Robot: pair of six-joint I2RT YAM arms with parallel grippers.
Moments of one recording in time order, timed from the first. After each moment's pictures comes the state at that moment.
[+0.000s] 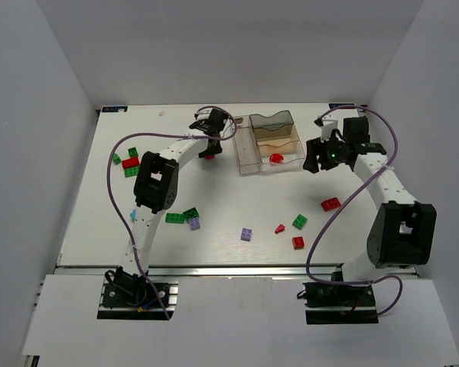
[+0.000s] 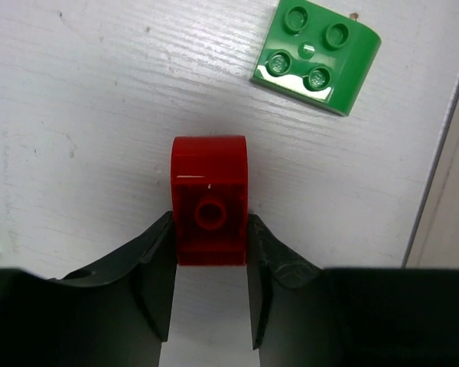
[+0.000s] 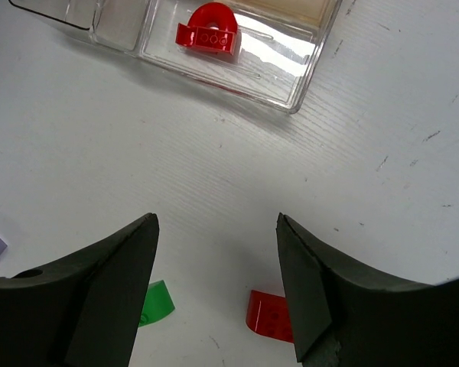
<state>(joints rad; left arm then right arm) -0.47 2.41 2.04 -0.68 -0.41 -0.63 0.03 1.54 1.20 -0.53 -0.46 -0.30</state>
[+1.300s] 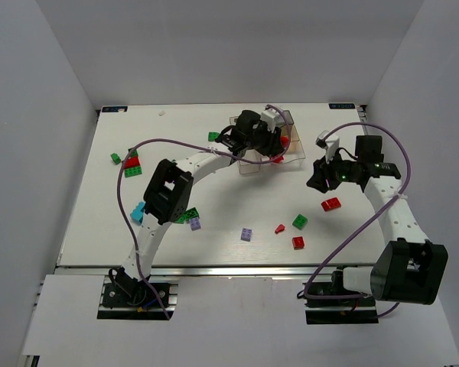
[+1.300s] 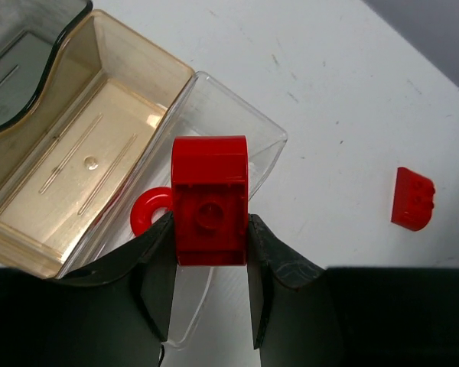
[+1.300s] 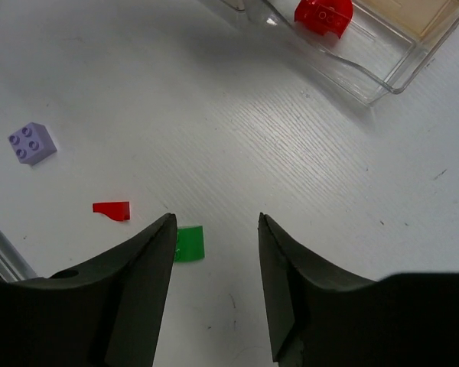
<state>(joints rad) -0.67 2.34 1.94 0.00 0.38 -0.14 -0.04 1.28 1.02 -0.66 -0.73 -0.60</state>
